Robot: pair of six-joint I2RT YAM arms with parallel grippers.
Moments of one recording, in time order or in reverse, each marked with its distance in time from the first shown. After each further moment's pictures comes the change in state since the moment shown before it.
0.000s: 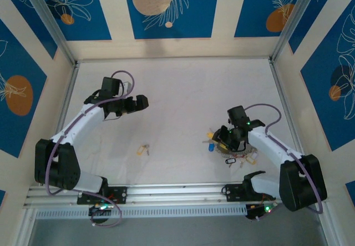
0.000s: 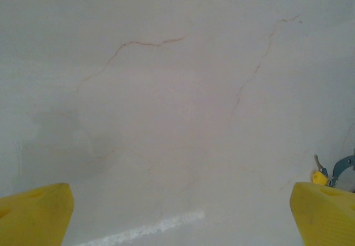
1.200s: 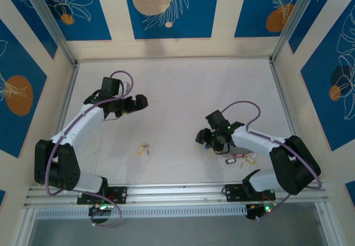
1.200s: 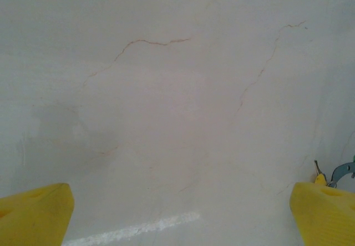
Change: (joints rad) left arm 0.000 -0.005 0.000 -0.007 -0.021 -0.035; right arm 0.274 0.166 -0.003 0.257 0.146 0.115
